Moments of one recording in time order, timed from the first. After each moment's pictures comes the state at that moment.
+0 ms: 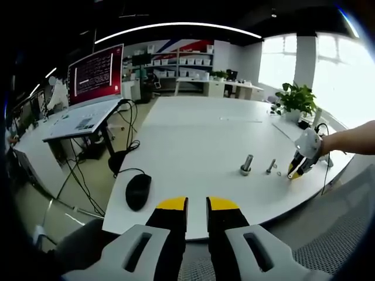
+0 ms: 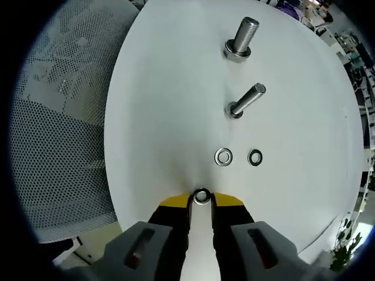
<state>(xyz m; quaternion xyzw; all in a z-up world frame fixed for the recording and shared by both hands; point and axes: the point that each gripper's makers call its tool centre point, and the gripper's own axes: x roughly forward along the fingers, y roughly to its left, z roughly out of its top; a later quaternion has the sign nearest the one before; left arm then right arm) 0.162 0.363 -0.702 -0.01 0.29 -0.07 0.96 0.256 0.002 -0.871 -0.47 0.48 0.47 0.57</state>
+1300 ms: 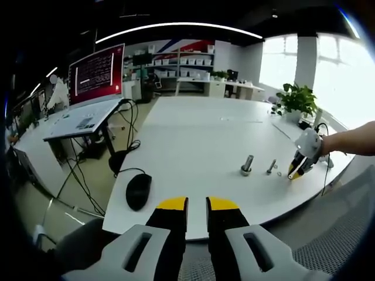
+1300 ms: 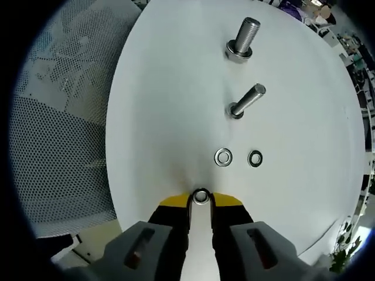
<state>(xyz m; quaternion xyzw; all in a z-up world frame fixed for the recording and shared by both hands) 0.162 0.364 -0.702 -0.01 0.29 -0.07 0.96 0.258 0.000 -0.870 -0.46 0.48 0.49 0.56</state>
